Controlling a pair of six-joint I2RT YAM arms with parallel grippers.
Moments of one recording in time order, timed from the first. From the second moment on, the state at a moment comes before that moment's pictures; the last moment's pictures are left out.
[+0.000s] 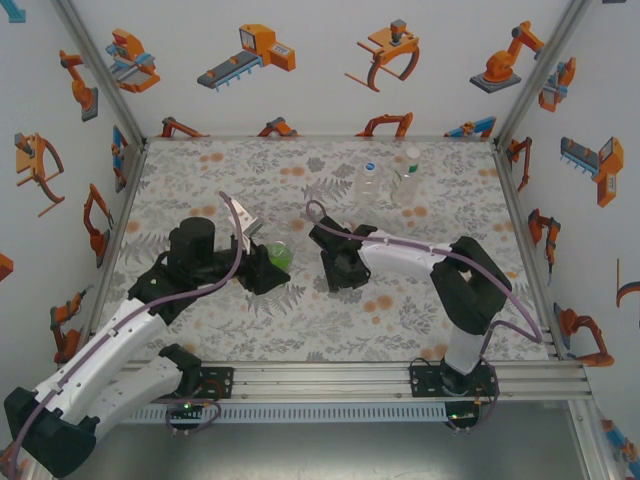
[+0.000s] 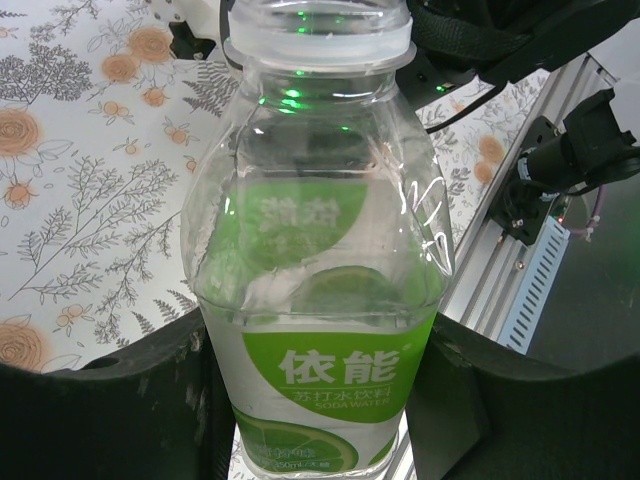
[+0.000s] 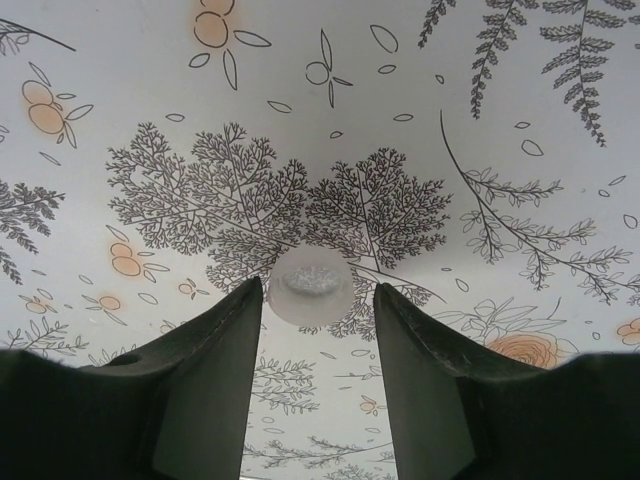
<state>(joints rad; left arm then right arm) -0.61 0.84 0.74 -0.34 0.50 -0.14 0.86 1.79 1.16 -0.68 0.12 0.56</state>
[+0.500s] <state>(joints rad) -0.61 0.86 0.74 -0.33 0.50 -0.14 0.86 1.78 1.17 -0.68 0.12 0.57</state>
